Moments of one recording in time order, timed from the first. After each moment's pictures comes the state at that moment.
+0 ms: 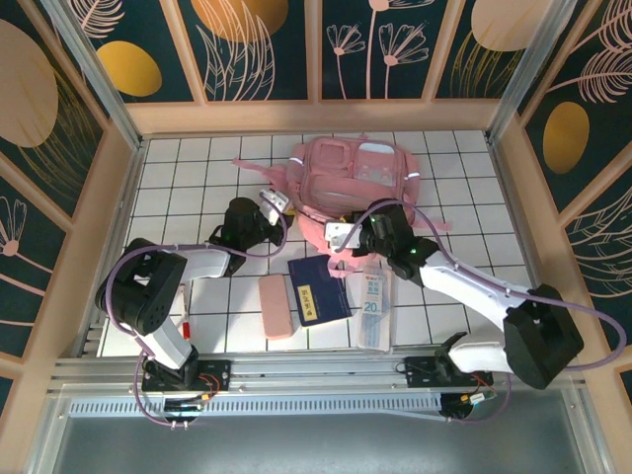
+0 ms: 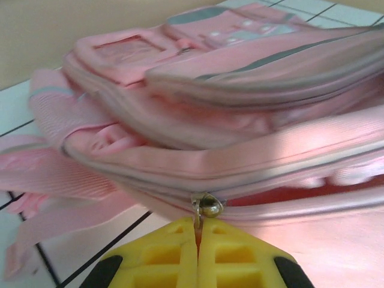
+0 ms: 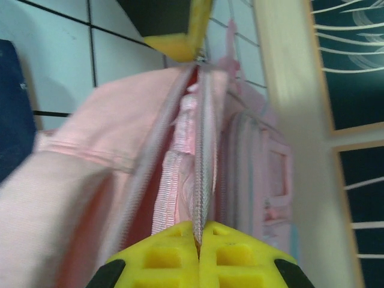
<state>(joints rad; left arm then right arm) -0.45 1.67 0.68 0.61 0.28 0.10 0.68 1.26 0.74 0.04 -0.04 -1.09</state>
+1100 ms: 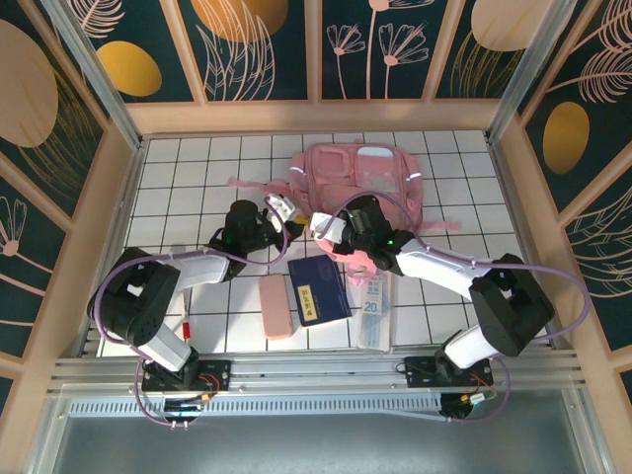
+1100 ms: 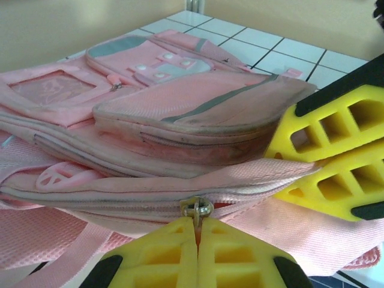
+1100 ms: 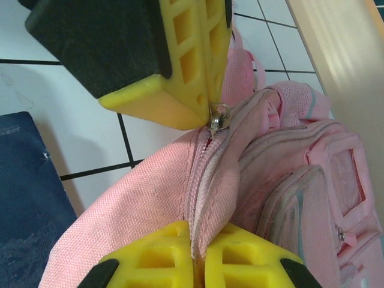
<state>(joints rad) -0.50 1.60 0.66 0.59 0.46 0.08 0.71 1.49 0.84 0.05 -0.08 -0.80</state>
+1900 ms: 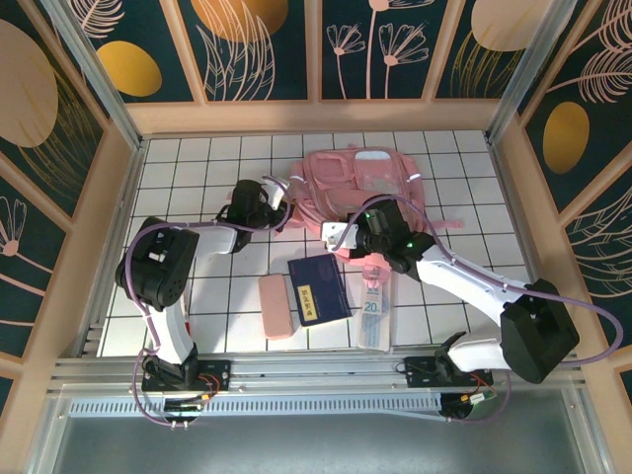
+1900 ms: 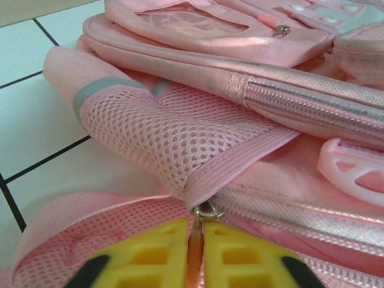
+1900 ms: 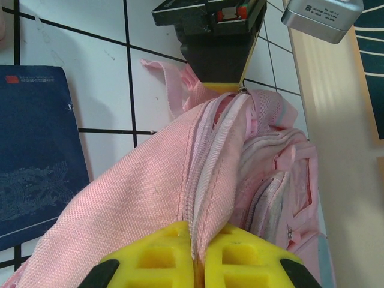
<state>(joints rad) -0.39 1.86 0.91 0.43 0.32 0.06 0.68 1.31 0.82 -0.10 -0.14 -1.03</state>
